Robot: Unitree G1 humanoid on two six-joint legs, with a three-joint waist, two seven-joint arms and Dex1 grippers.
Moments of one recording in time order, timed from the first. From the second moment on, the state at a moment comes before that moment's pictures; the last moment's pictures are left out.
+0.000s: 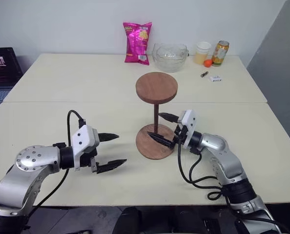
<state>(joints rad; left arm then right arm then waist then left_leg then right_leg) -0.02 0.88 0.18 -0.41 -0.48 0.45 -1.00 -0.40 -0.34 0.18 -0.06 0.30 0.21 0.80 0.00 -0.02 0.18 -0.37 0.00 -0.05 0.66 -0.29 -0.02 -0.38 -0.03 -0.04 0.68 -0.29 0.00</state>
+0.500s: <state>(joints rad) 0.02 0.97 0.32 -0.36 -0.45 0.48 -0.98 -0.33 -0.85 -0.06 -0.15 0.49 0.39 1.15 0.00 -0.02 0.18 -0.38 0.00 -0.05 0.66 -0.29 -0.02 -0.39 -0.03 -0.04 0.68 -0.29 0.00</state>
